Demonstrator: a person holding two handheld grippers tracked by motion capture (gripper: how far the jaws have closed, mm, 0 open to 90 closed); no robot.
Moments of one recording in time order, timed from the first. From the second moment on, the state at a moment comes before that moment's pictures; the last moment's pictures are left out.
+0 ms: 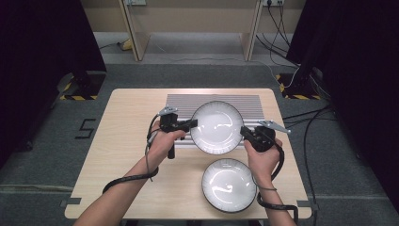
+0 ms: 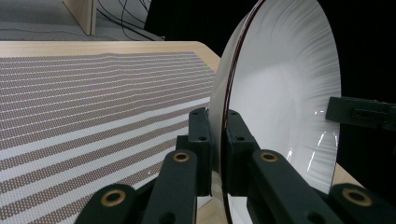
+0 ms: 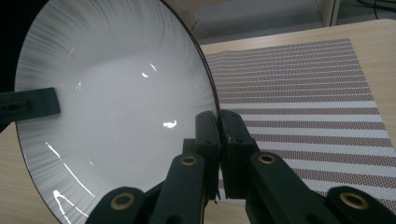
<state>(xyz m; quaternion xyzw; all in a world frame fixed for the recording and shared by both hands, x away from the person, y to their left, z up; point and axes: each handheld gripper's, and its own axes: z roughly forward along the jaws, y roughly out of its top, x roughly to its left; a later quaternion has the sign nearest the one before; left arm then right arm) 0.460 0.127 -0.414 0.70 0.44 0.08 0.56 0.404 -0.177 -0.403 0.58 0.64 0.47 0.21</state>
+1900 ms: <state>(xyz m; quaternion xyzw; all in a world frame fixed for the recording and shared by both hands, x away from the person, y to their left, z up) 0.498 0.125 -0.408 0.70 0.44 0.09 0.55 0.445 -0.174 -0.402 0.58 0.63 0.47 0.22</state>
